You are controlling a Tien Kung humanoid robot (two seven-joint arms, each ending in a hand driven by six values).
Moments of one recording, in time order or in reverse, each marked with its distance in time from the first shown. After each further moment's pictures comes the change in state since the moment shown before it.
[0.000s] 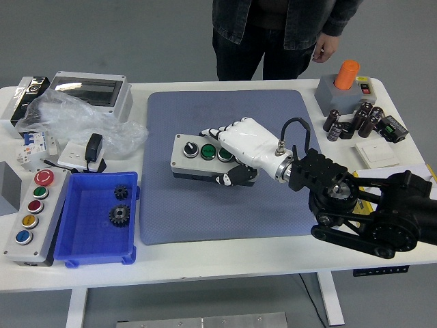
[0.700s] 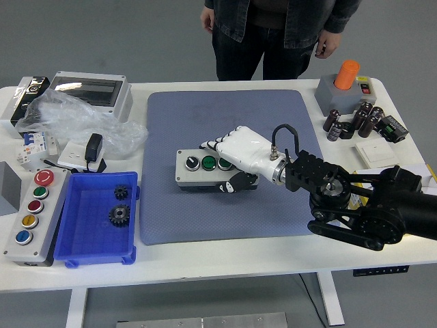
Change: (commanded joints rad) left arm -0.002 0.000 0.001 -0.001 0.003 0.001 -0.006; right arm 0.029 0.050 -0.081 -0.137 0.044 0.008 0.095
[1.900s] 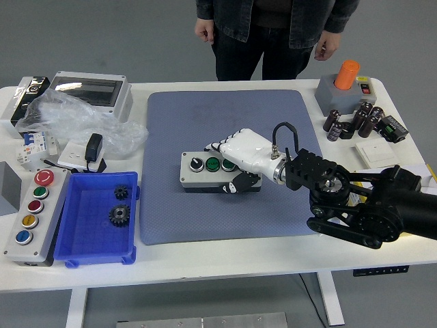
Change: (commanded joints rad) left arm 0.001 0.001 0.004 -0.001 -0.001 -0.001 -0.003; right arm -0.002 0.007 0.011 -0.028 0.039 0.044 0.001
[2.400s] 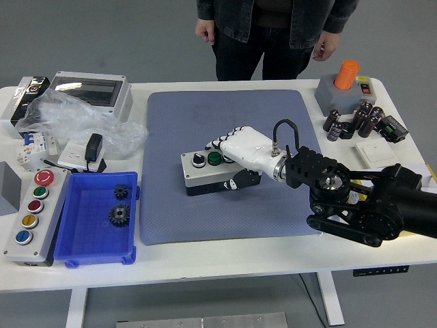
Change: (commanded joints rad) left arm -0.002 0.001 -0.002 0.000 0.003 0.000 0.000; right arm 0.002 -0.002 0.011 0.000 0.012 0.014 -0.002
